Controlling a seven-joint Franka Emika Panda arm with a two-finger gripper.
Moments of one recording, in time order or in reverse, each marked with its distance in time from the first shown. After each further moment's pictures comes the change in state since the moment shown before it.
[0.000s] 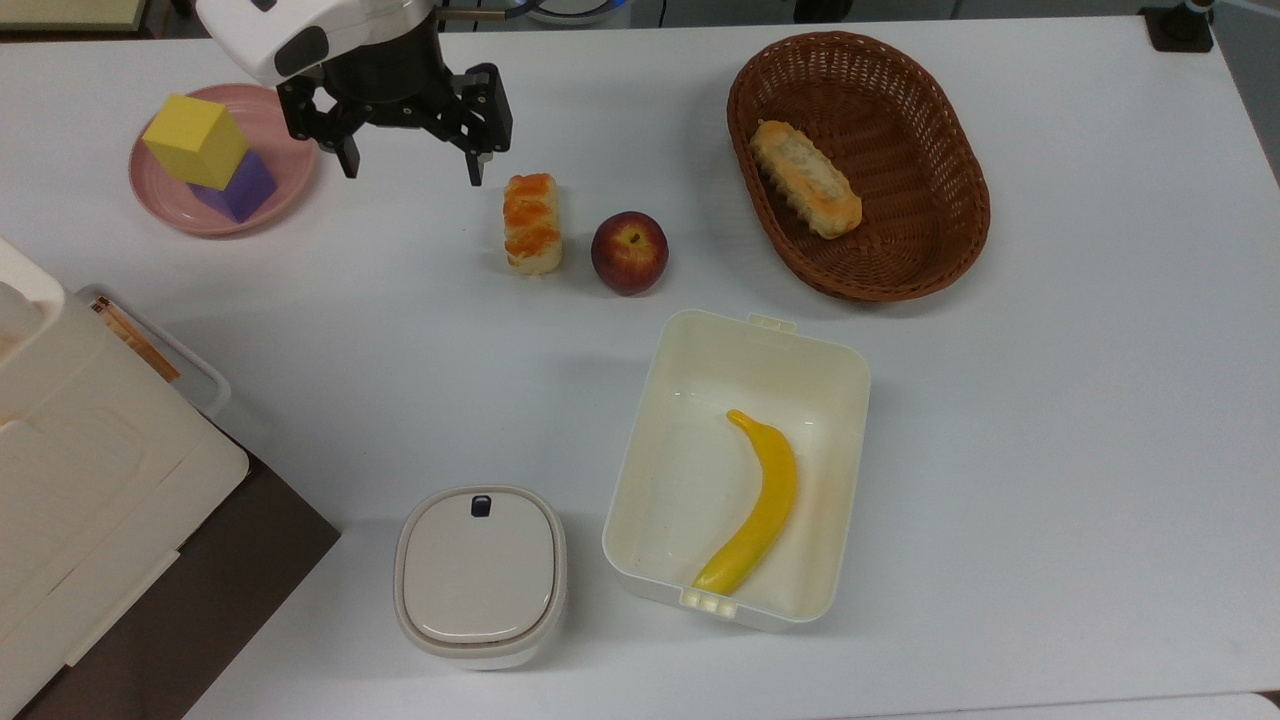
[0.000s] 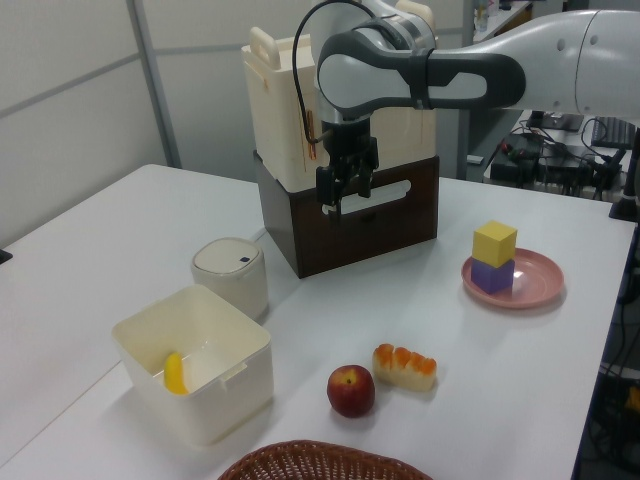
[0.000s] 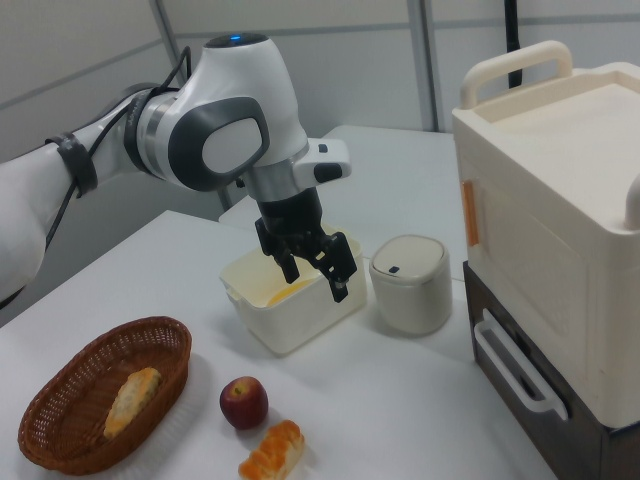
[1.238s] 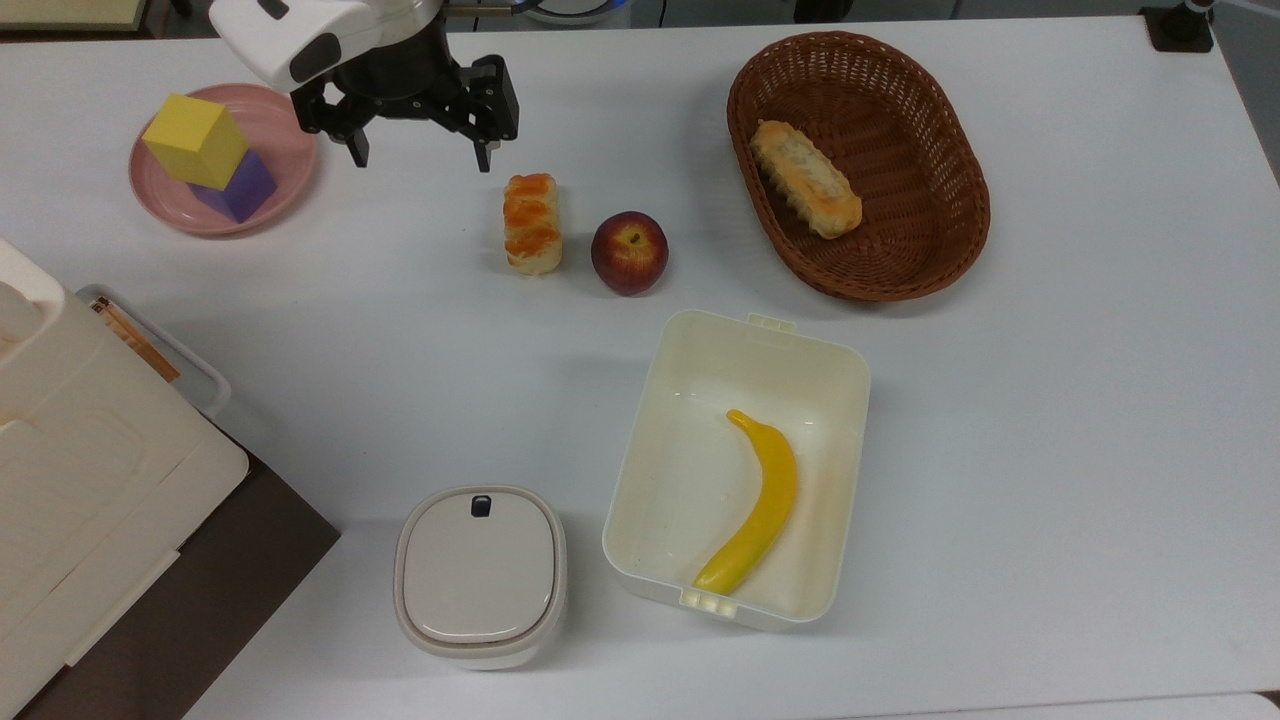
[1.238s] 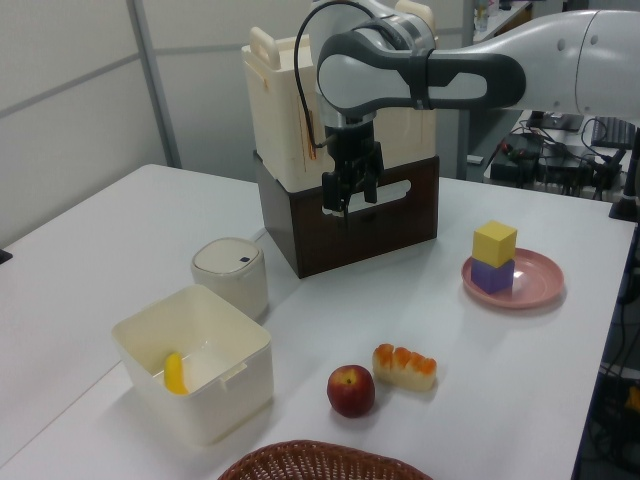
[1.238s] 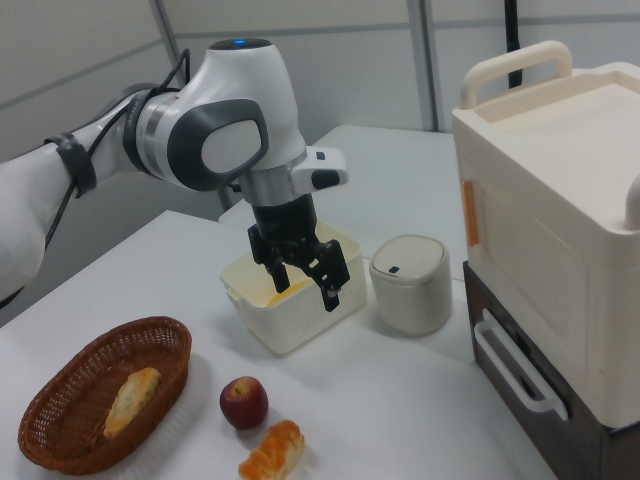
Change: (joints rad) arm -0.003 -0.001 0.007 -0.002 0.000 -0.062 -0.025
